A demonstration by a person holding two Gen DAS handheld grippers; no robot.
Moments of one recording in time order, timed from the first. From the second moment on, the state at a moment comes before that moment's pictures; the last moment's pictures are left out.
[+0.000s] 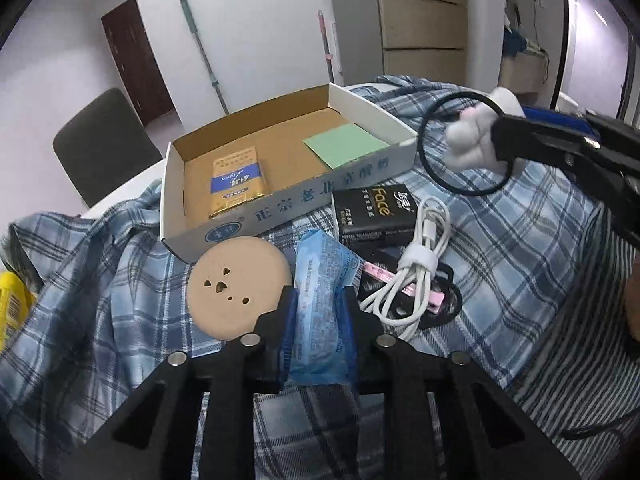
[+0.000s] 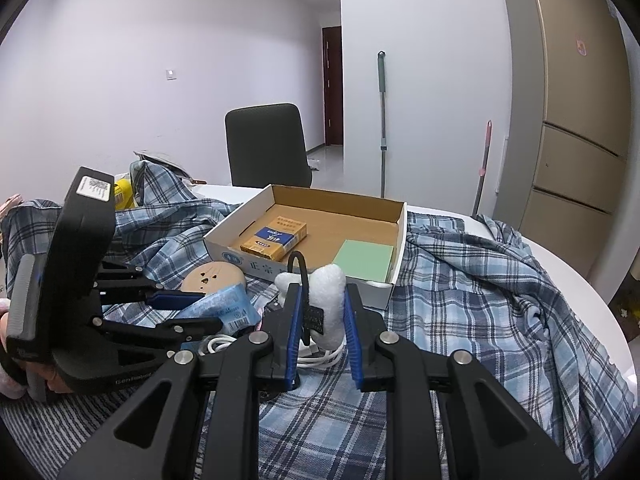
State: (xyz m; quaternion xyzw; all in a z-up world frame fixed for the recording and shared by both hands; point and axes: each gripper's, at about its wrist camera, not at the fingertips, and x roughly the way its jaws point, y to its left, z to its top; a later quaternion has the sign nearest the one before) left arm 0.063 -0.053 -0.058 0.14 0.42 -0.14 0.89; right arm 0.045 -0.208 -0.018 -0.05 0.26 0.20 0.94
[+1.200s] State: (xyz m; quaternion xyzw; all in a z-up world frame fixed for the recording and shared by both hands) left arm 0.027 -0.037 -0.036 0.11 0.29 -0.17 0.93; right arm 0.037 -0.208 -0.016 -0.05 0.23 0.20 0.95
